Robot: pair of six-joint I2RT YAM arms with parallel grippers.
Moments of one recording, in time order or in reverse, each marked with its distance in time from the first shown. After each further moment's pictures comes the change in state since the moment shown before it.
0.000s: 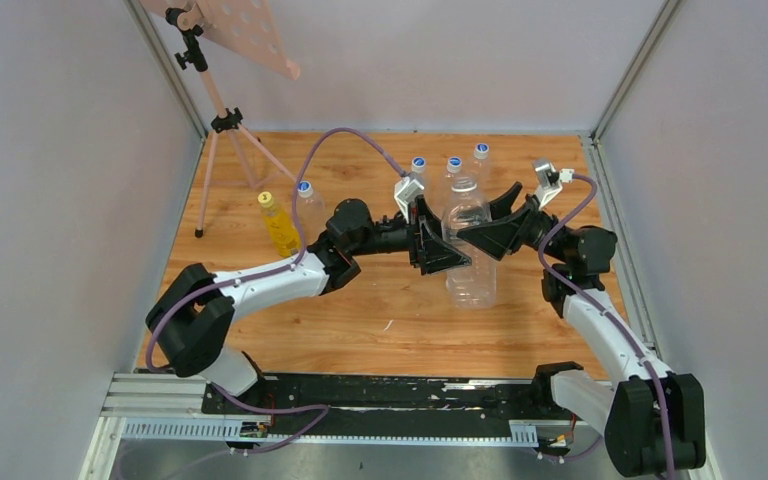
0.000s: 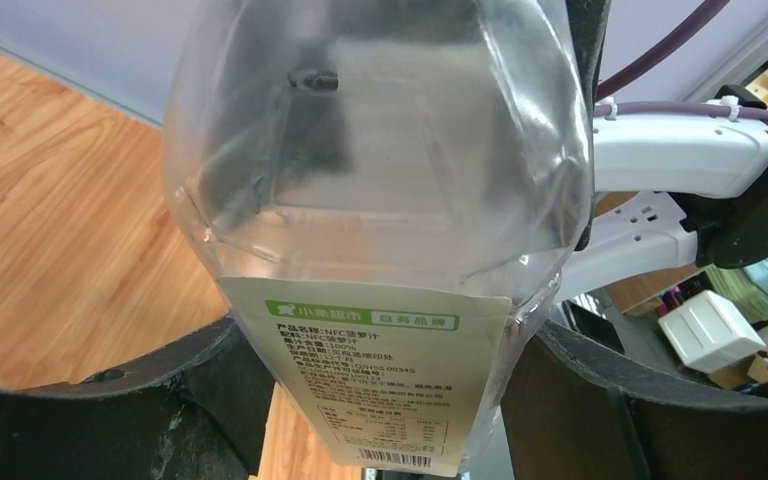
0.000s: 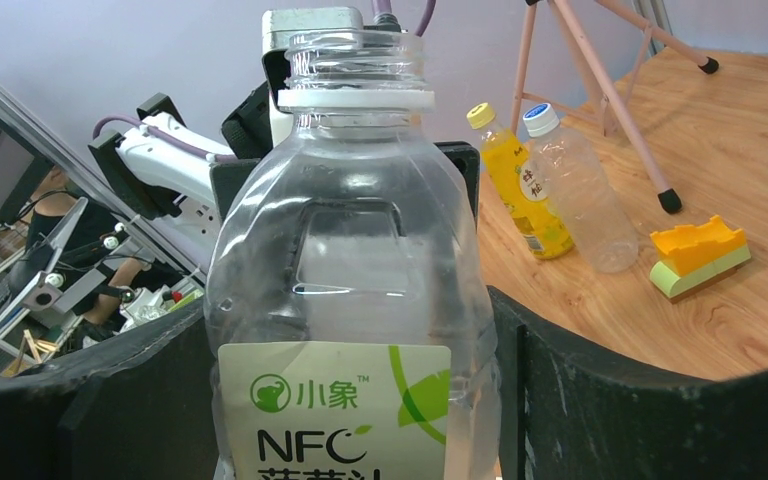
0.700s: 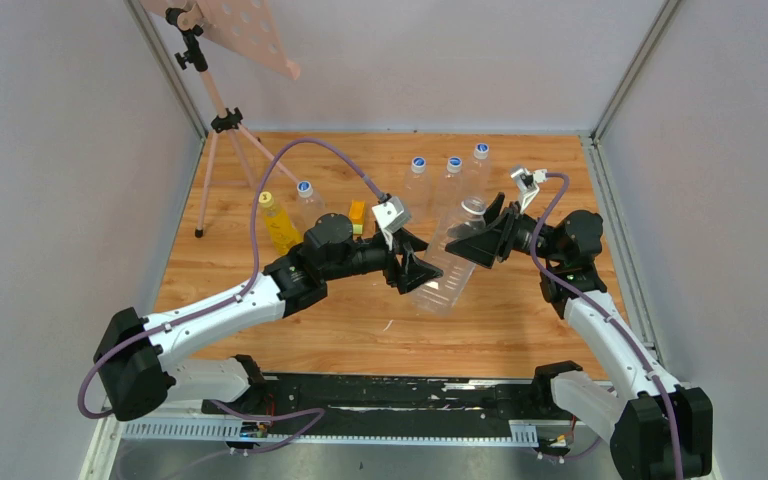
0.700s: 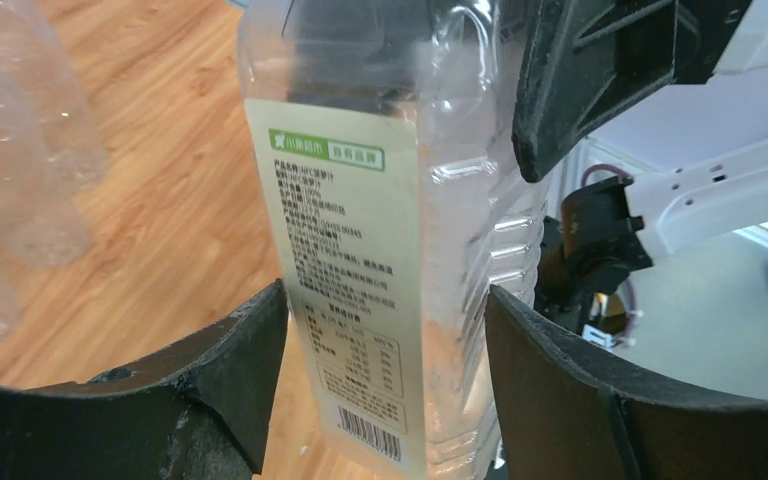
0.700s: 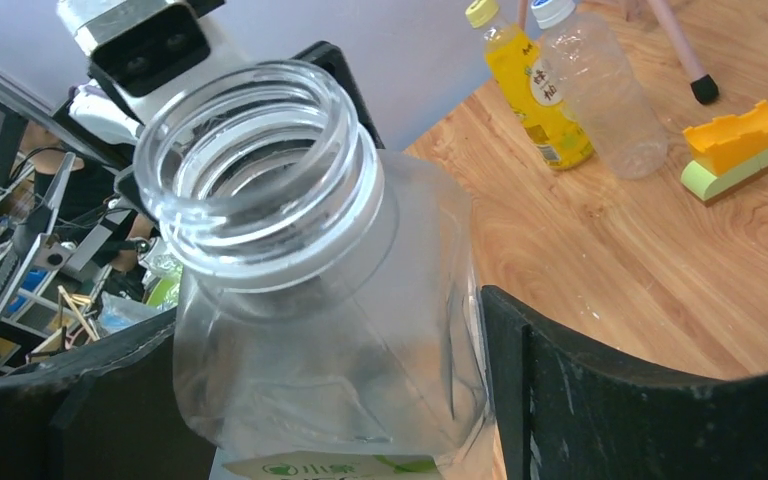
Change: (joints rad) left arm -0.051 -0.316 -0.074 -0.538 -0.304 0.426; right arm 0.051 -0.060 0.048 -0.410 -0.058 -0.209
